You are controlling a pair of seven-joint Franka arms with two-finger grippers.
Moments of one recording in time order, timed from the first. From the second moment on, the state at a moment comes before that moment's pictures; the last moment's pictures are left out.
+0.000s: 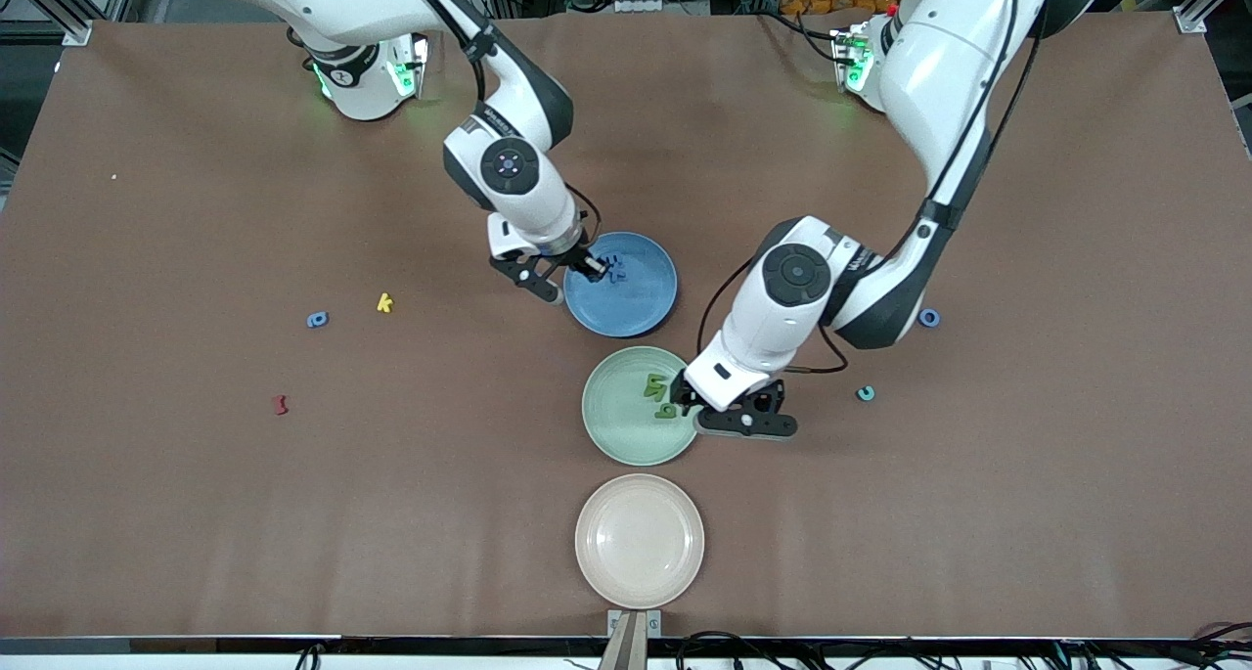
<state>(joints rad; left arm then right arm) -0.34 0.73 -0.25 -1.43 0.22 2.39 -0.58 0.42 0.47 0.37 -1.97 -0.02 2.48 1.37</state>
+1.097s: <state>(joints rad) -0.15 0.32 -0.25 -1.88 0.22 2.18 -0.35 0.20 0.42 0.36 -1.92 -0.02 2.17 1.12</state>
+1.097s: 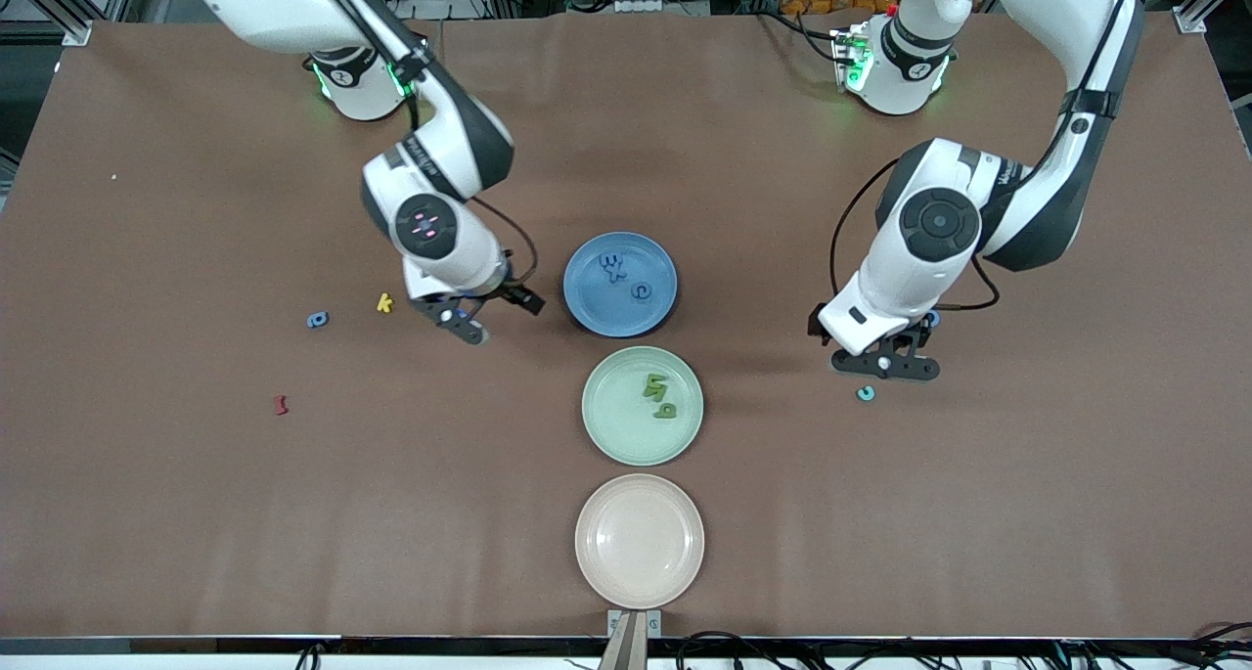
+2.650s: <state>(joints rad) 0.01 0.33 -0.25 -2.22 0.22 2.40 0.24 -0.43 0.28 0.35 -2.36 -0.17 2.58 0.54</state>
